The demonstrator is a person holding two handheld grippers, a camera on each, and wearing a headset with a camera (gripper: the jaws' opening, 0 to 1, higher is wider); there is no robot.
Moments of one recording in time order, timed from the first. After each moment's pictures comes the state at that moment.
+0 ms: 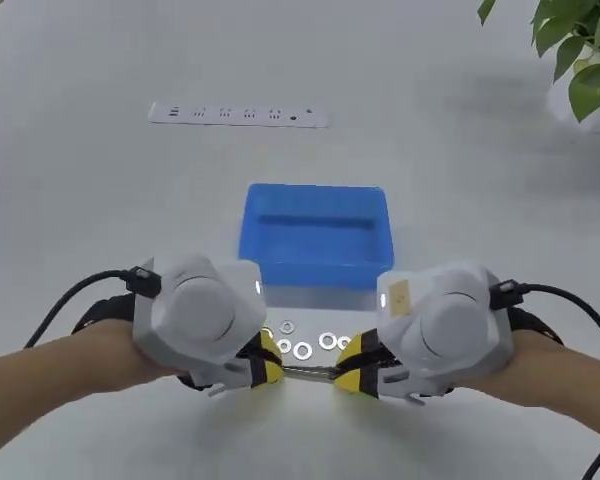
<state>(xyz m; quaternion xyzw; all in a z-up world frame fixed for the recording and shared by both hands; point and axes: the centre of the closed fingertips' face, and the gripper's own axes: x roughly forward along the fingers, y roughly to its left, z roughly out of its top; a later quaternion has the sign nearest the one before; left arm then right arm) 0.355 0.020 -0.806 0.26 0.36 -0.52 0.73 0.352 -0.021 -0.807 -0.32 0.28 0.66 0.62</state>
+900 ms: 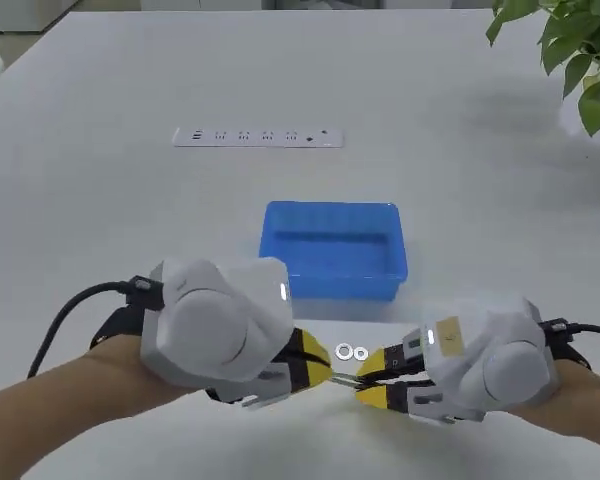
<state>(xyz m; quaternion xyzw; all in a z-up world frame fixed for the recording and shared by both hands) 0.341 -0.032 -0.718 0.21 0.25 -0.54 0.78 0.331 -0.019 -0.802 -0.33 0.19 0.70 0.60</state>
